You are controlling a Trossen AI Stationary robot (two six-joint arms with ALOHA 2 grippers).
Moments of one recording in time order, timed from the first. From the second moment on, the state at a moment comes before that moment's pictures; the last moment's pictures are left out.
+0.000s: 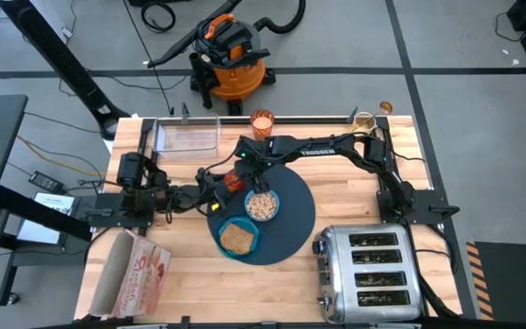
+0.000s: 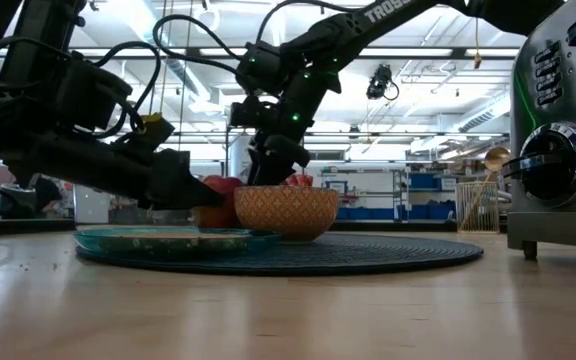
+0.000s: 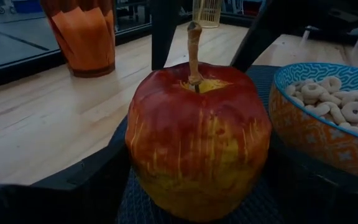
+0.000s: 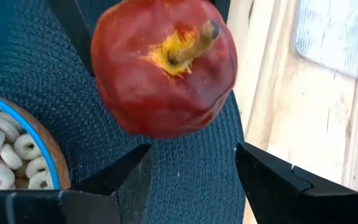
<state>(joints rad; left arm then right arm) 0.00 1.95 0.17 1.52 -0.53 -0.21 -0.22 2.19 1.76 -0.60 -0.03 -0.53</state>
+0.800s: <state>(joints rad) -0.03 1.96 0.16 1.51 -0.54 -0.18 -0.22 2.19 1.76 -0.60 -0.03 -0.52</state>
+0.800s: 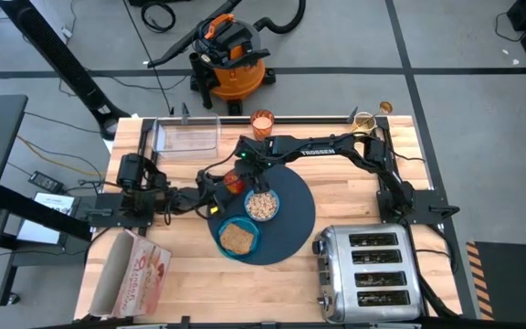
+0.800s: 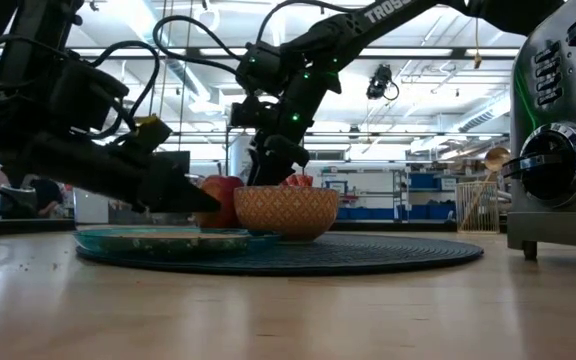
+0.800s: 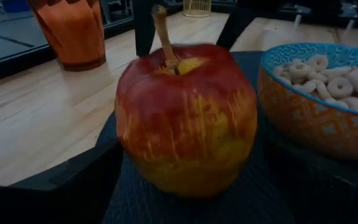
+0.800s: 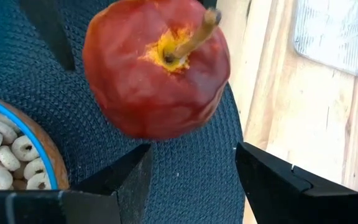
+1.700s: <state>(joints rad) -0.16 1.85 0.01 1.57 -0.54 -0.39 -0.27 2.03 1.93 -0.85 0.11 -0.55</state>
